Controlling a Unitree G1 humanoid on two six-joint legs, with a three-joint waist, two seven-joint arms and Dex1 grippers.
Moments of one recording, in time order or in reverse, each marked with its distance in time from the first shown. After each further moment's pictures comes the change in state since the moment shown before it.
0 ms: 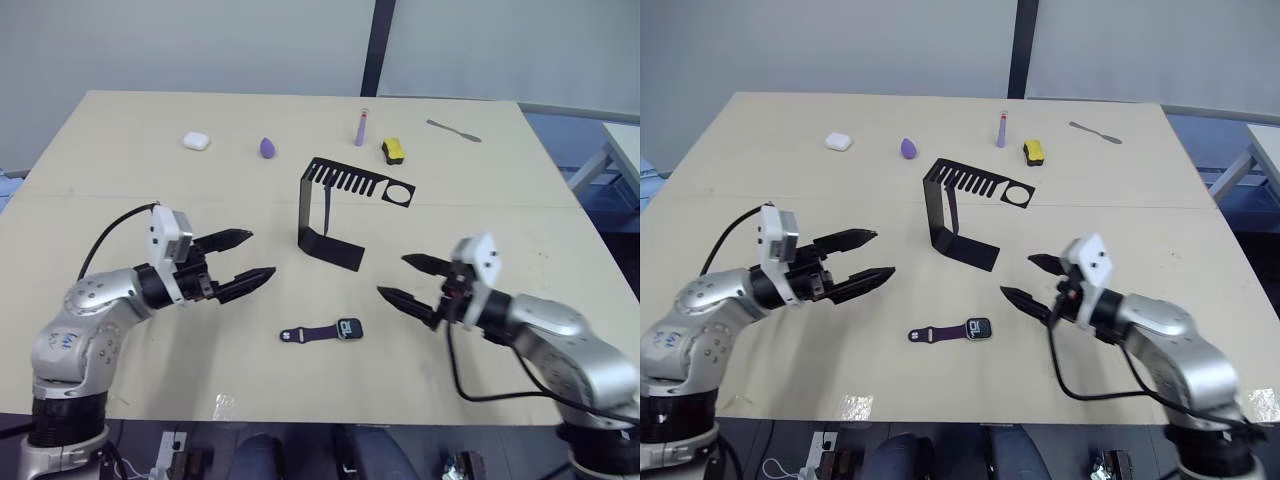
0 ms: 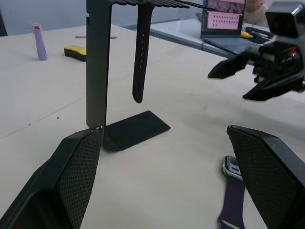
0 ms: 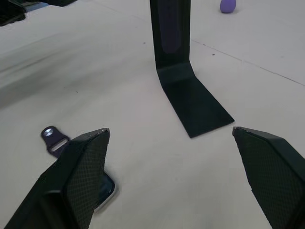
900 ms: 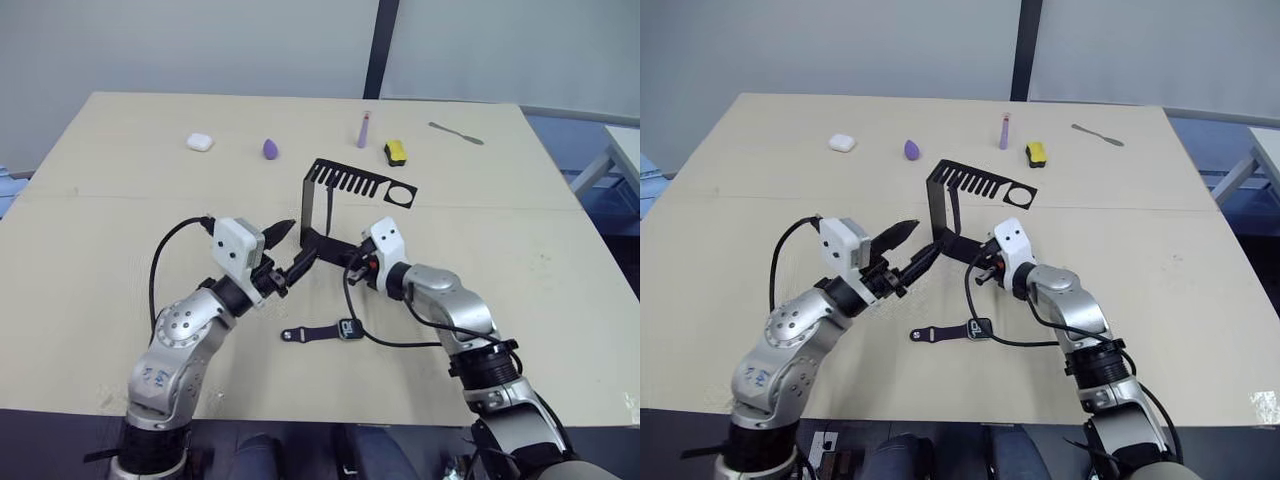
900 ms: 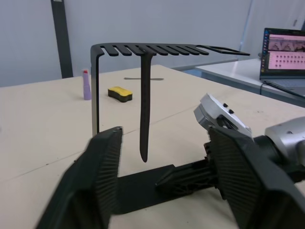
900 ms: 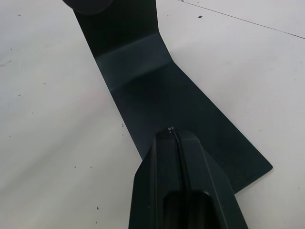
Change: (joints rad) left arm 0.027 -0.328 -0.262 -0.176 0.260 -0.116 0.492; right arm -0.317 0.297 0.188 0.513 -0.302 -0.057 -0.175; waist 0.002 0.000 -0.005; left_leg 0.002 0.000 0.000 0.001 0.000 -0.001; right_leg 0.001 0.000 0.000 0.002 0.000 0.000
